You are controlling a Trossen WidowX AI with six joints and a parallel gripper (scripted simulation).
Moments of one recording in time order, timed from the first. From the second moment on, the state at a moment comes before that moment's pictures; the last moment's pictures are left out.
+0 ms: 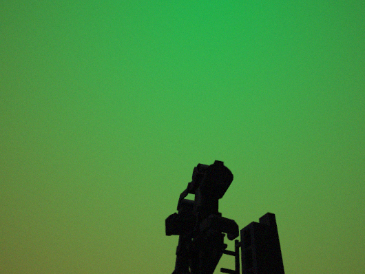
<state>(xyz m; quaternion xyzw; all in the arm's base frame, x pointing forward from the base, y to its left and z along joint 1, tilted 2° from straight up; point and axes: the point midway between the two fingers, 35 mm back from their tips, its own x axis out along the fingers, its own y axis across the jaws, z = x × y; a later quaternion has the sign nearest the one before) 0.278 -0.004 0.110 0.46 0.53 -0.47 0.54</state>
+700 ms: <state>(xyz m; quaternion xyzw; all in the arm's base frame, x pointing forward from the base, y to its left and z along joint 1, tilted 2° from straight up) 0.275 0.023 0.109 0.46 0.53 -0.47 0.53</state>
